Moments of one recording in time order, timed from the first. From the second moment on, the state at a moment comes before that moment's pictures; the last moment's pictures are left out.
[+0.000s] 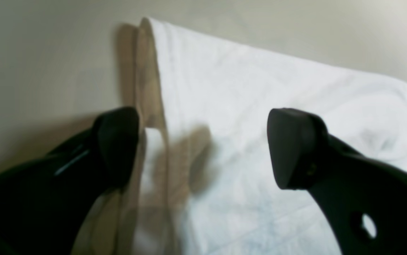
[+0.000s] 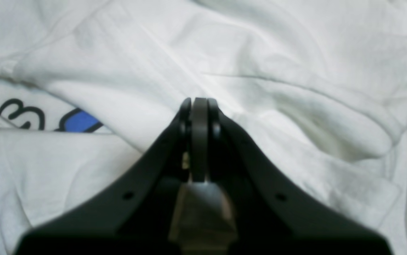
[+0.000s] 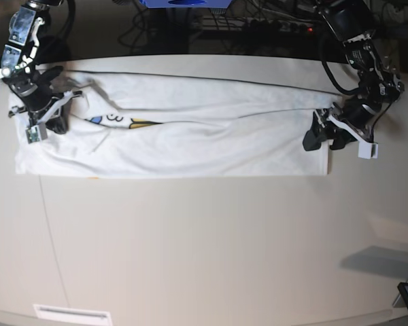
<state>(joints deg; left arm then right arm) 5.9 -15.1 -36.1 77.0 -42.4 -40.9 53.7 -17.2 6.4 27.3 92.5 7.8 36.7 -31.0</state>
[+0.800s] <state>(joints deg) 7.0 -15.8 -33.6 82.4 -38.8 -40.6 59.1 -17.0 6.4 27.4 92.8 8.1 36.7 -32.4</state>
